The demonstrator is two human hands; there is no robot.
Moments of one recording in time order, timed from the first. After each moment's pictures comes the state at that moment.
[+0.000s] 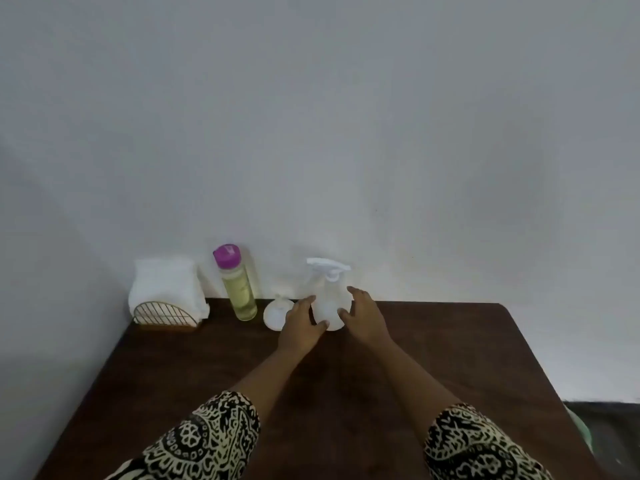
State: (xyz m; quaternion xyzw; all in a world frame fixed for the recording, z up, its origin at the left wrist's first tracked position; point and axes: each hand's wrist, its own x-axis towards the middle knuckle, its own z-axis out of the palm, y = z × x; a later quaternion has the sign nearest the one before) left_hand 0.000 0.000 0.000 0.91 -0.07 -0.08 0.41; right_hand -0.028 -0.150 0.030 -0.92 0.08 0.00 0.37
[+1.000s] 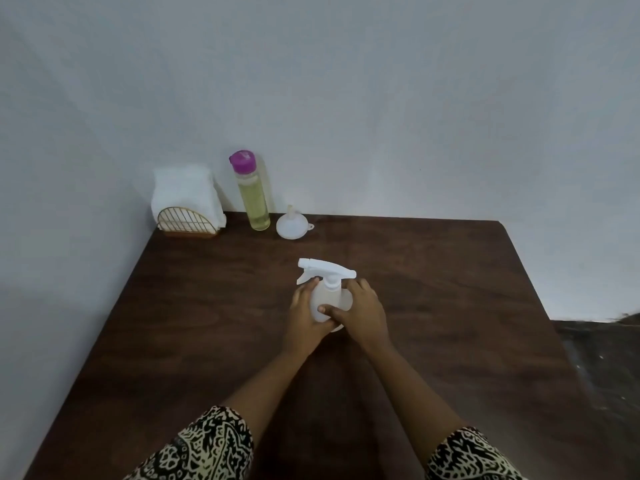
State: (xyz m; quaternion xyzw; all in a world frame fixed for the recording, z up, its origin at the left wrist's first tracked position) left_hand -0.185 0.046 -0.022 0.86 -0.05 -0.05 0.51; right_hand -0.201 -0.082 0.012 -0.92 0.11 -0.03 0.39
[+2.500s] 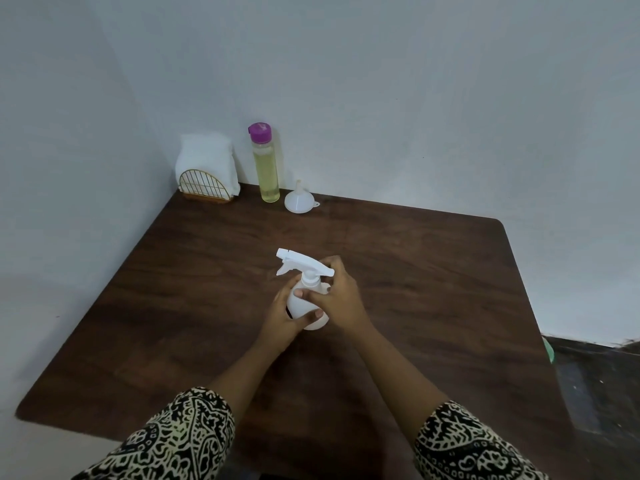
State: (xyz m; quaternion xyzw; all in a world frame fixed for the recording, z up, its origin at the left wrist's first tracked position) left_hand -0.267 0.068 -0.021 0.76 -0.03 -0.08 0.65; right_hand -0.259 -0.069 0.041 -0.83 -0.01 0.01 0.56
